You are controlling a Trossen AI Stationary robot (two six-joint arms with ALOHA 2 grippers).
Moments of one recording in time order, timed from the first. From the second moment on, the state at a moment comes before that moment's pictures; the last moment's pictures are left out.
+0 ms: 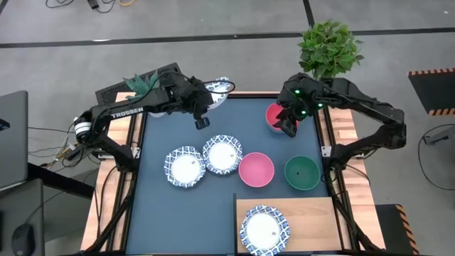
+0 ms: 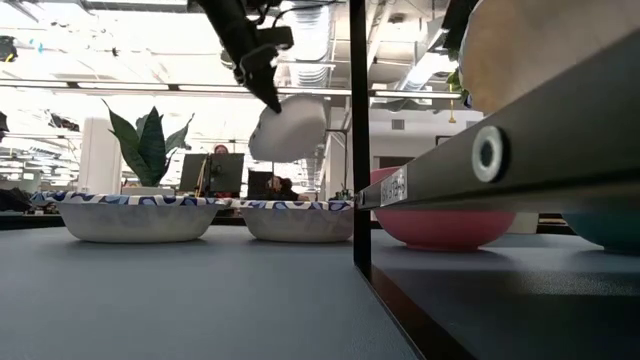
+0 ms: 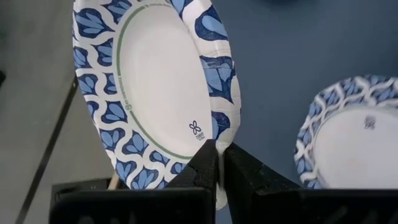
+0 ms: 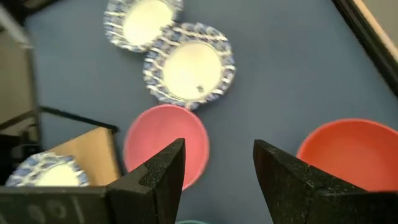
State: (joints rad) left arm 0.41 1.50 1.38 -0.68 -0.20 0.24; right arm -0.34 1.28 1.56 -1.21 -0.19 0.13
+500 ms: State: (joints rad) left arm 0.34 1.50 1.51 -0.66 -0.16 0.27; right arm -0.26 1.05 1.56 -0.96 -0.32 0.22
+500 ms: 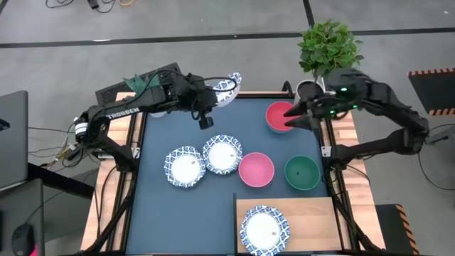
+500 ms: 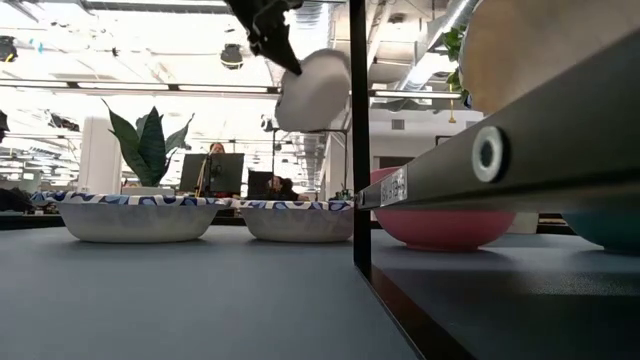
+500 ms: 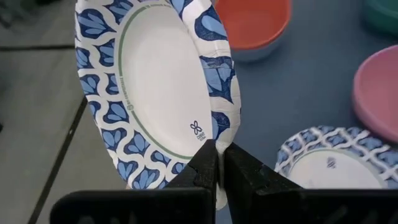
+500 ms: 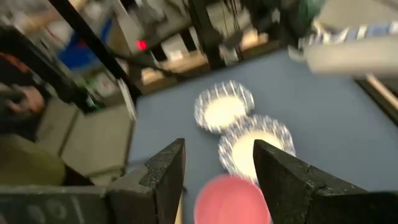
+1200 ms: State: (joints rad) left arm 0.11 1.50 1.53 -0.58 -0.14 0.32; right arm 0.00 0.91 1.56 -0.76 -0.32 0.45
